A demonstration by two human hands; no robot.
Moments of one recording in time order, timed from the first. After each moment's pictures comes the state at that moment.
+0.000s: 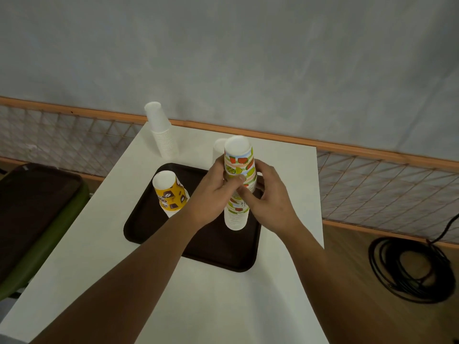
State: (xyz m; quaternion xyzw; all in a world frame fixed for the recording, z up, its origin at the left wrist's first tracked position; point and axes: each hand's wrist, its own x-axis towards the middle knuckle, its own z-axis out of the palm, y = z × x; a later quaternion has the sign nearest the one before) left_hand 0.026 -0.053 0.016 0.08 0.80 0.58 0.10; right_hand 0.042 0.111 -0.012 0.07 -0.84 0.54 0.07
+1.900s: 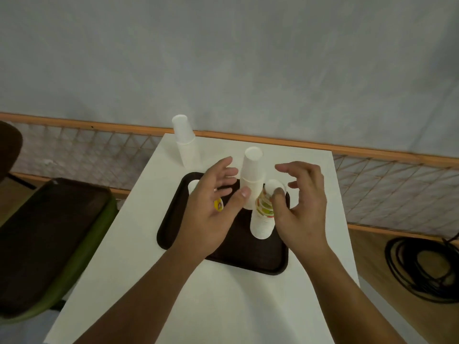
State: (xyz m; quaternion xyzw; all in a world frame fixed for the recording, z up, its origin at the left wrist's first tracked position) left_hand 0.088 -0.137 0.077 0.10 0.79 0.61 -0.03; right_hand 0.094 0.041 0.054 0.00 -0.84 0.47 0.29
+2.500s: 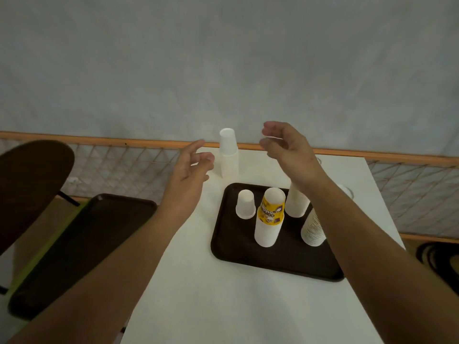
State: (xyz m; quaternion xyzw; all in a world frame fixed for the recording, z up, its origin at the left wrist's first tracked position) left_hand 0.011 -0.331 0.104 0.02 0.77 0.64 -0.04; right_hand -0.011 -0.103 0.119 0.01 -0.80 0.59 0.09
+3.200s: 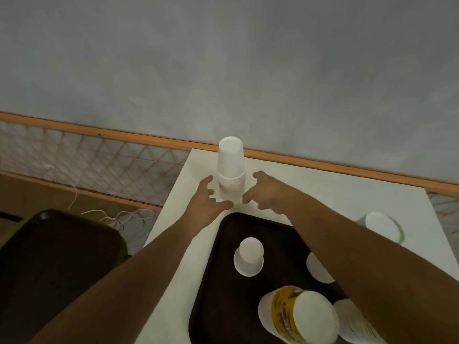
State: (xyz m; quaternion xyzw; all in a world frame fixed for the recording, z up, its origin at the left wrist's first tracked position) left_hand -0.221 -0.299 -0.104 -0.11 0.81 0.55 0.16; right_hand -0.256 -0.119 -0.067 -0.12 -0.84 0.44 -0.30
